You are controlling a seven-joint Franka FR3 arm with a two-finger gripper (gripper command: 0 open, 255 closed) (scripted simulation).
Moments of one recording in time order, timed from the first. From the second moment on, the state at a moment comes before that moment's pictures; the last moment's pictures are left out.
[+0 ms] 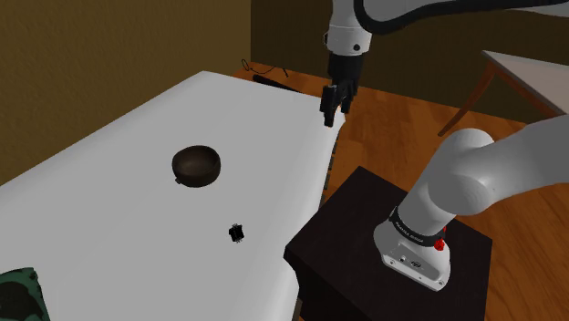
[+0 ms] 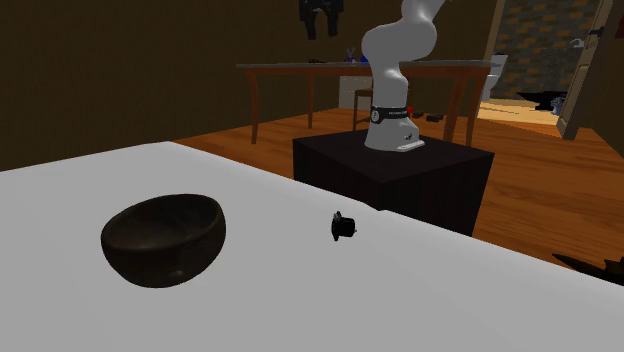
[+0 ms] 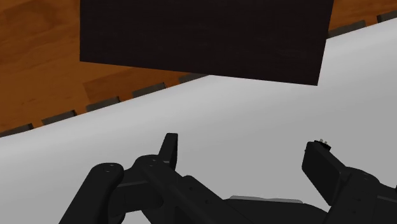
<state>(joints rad) 0.03 -0.72 0.07 -2.55 0.05 1.70 0.04</state>
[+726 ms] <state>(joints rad) 0.10 -0.45 0.22 -2.64 0.15 2.09 0.18</state>
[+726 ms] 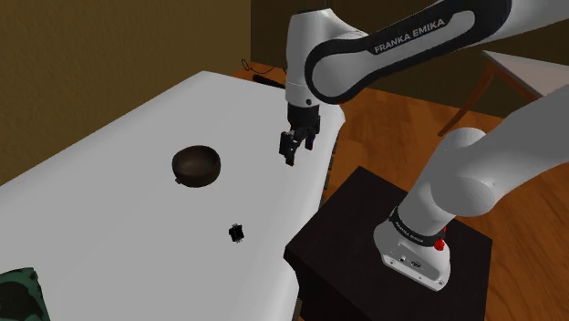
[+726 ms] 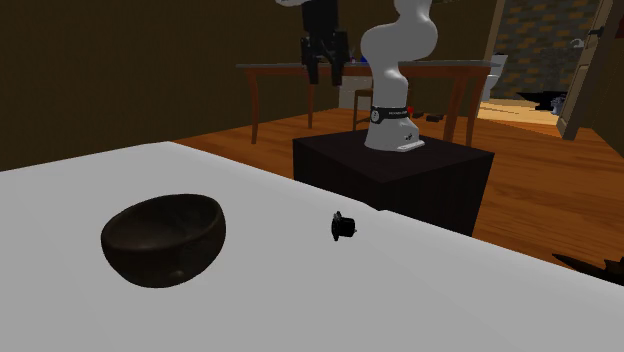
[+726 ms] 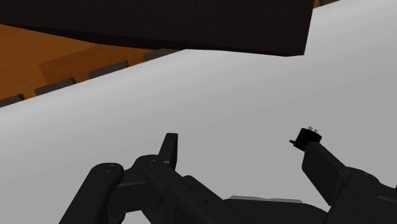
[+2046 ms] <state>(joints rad) 0.24 0.35 0.33 -2.35 -0.14 2.63 0.62</state>
